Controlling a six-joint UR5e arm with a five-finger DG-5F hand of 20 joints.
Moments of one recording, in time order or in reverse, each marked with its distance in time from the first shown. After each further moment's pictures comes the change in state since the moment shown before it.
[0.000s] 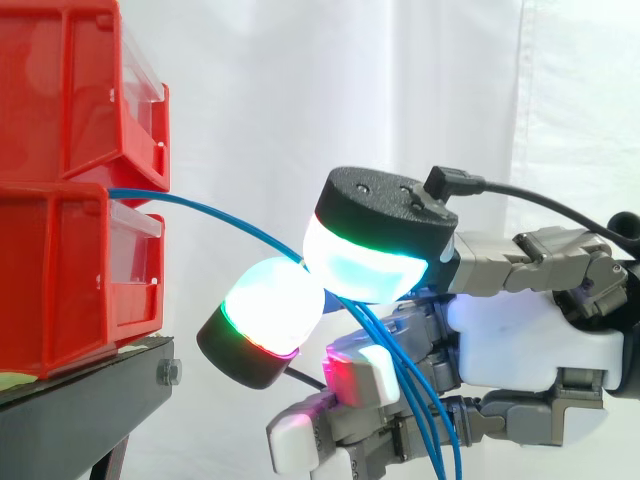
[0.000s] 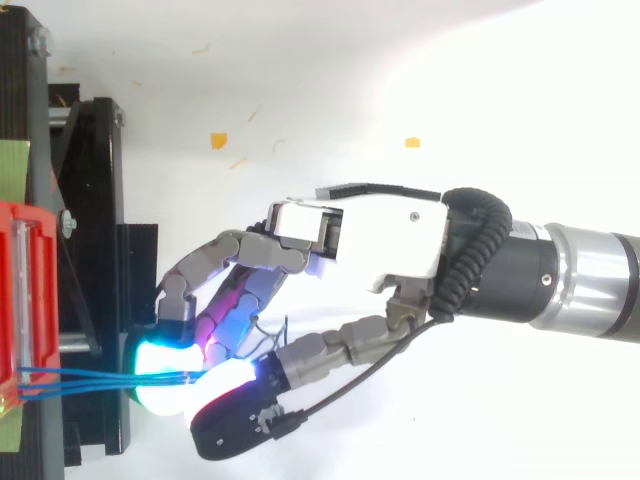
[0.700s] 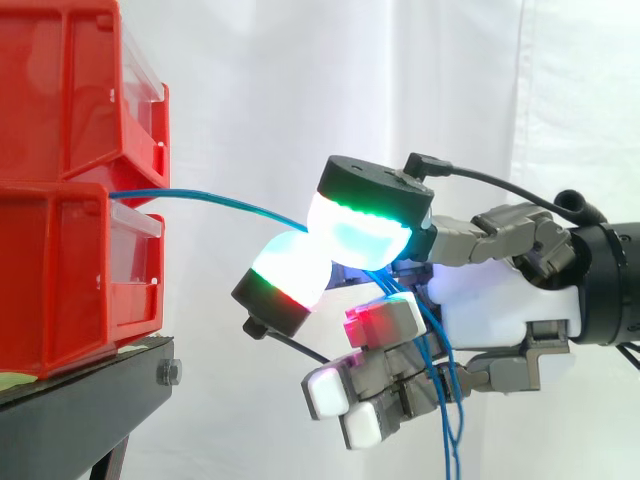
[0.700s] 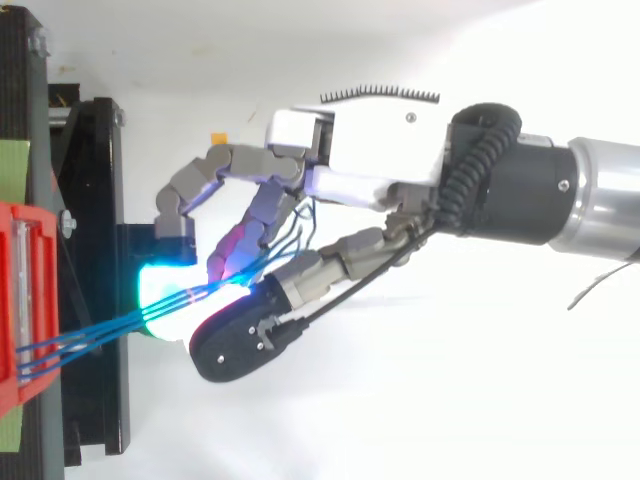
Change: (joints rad) arm -0.084 0.001 0.129 -0.264 -0.095 0.098
